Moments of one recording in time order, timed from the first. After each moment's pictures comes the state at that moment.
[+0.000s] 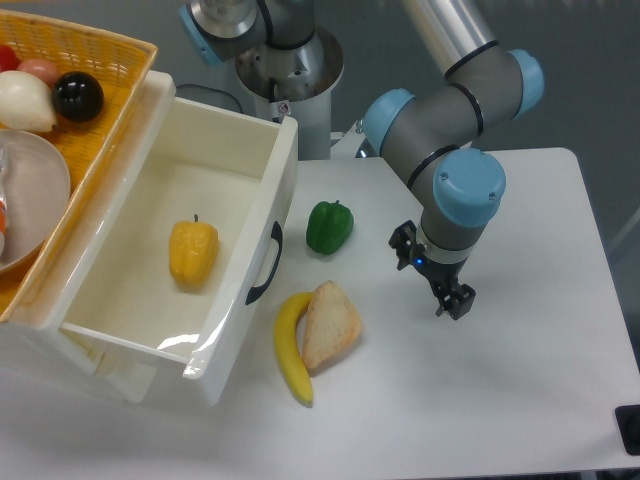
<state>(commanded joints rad) 2.62 -2.00 -1.54 -1.20 1.53 1.52</state>
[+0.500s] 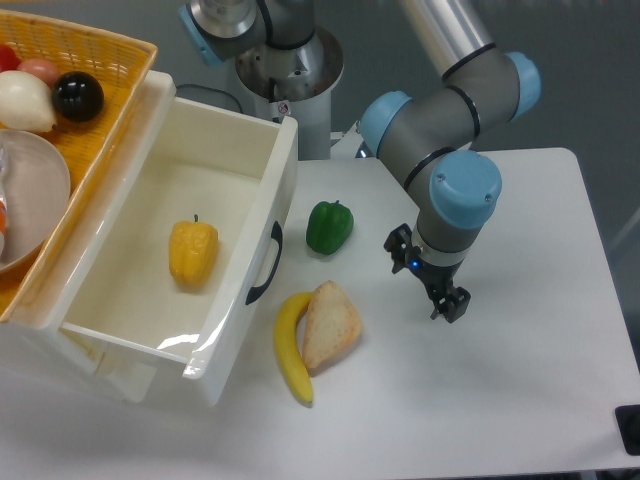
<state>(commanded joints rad) 2.61 -2.01 -1.57 -1.17 1.49 1.48</state>
